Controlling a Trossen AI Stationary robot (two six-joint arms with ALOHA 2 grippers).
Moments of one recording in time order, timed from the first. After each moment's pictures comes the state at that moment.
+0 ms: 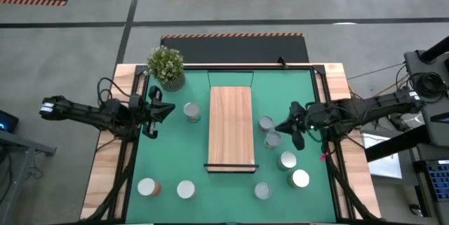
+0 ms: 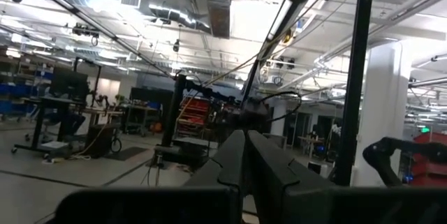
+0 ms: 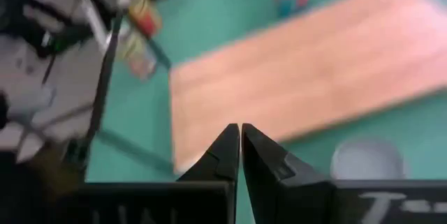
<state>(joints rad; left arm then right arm) -0.14 0.56 0.28 0.72 -0.23 -0.09 0.23 0.82 0.74 -0.50 0.08 0.52</state>
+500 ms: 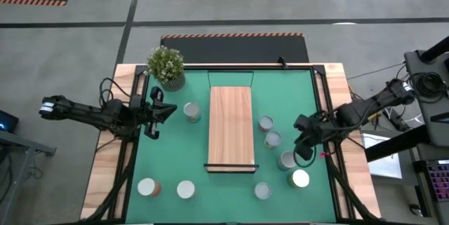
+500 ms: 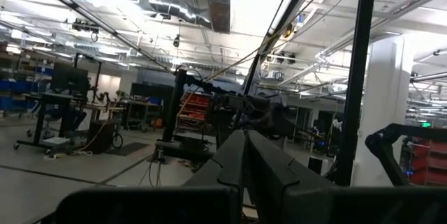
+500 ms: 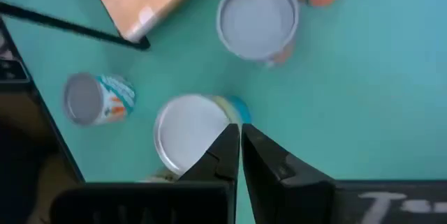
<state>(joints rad) -0.14 0.57 0.28 0.72 -0.23 -0.09 0.45 0.97 0.91 -1.06 0.08 1.04</state>
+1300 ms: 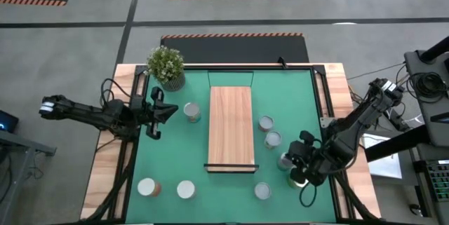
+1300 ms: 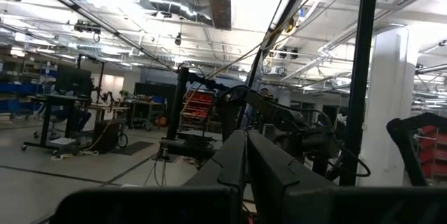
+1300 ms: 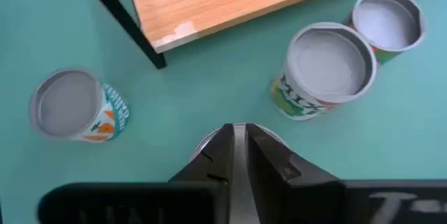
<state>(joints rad) -0.14 0.58 0.28 0.73 -0.23 -0.06 0.80 1.23 0.91 -0.88 0.50 1.09</state>
